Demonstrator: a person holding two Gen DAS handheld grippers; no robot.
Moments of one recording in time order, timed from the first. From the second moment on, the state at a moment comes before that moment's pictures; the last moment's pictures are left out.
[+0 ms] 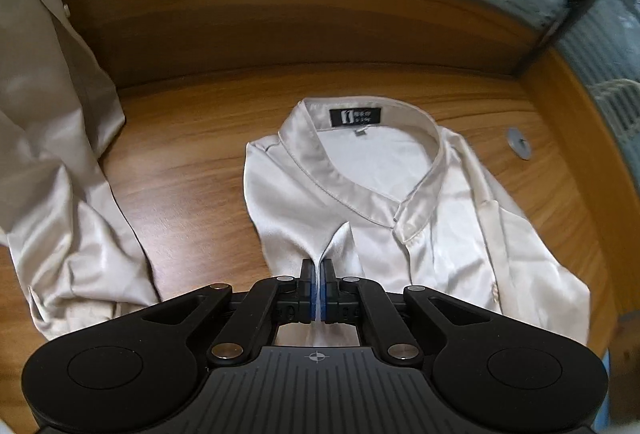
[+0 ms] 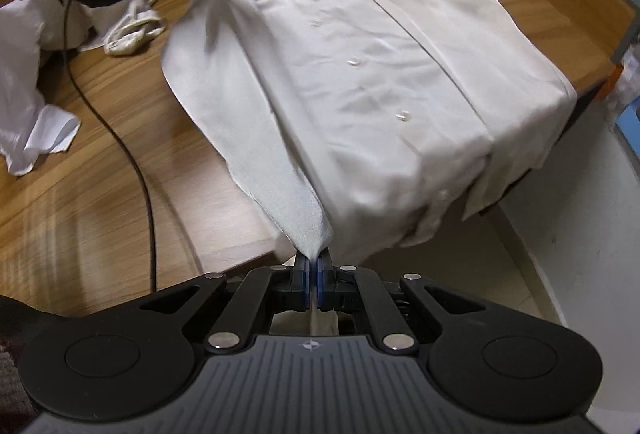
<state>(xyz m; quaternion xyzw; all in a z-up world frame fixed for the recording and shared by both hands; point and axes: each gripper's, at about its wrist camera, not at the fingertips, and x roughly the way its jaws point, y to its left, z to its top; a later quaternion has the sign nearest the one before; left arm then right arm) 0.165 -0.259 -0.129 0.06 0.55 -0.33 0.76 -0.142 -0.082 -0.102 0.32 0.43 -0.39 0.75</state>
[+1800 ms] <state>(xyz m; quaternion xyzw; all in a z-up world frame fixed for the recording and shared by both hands) 0.076 -0.113 -0.101 0.13 0.48 -0.38 0.78 0.047 -0.224 -0.123 0.08 0.46 -0.20 0.86</state>
